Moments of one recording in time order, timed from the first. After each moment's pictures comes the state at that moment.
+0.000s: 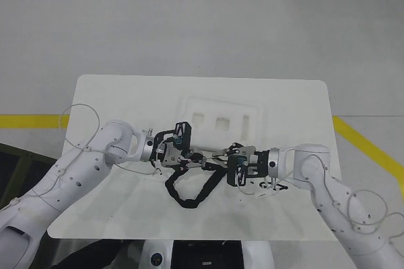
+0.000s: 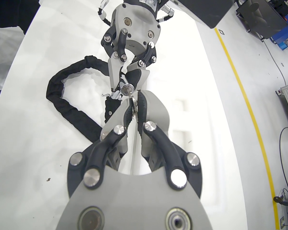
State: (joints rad) left arm 0.65 -0.85 -0.58 -1.46 0.75 -1.01 -0.25; right arm -1.08 -1.05 1.08 -1.81 -1.54 -0.95 0.06
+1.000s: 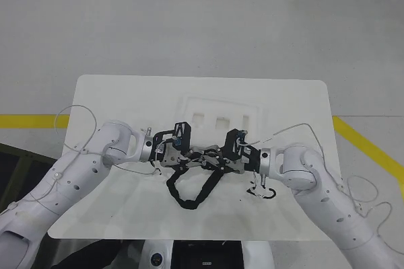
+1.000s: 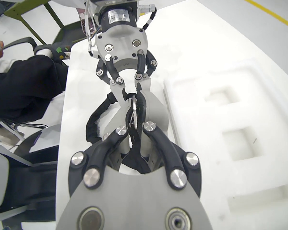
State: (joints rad) left arm 0.70 -0.85 -0.65 -1.50 0.79 -1.01 -0.27; right arm -1.04 -1.08 1.00 -1.71 -0.73 -0.74 0.53
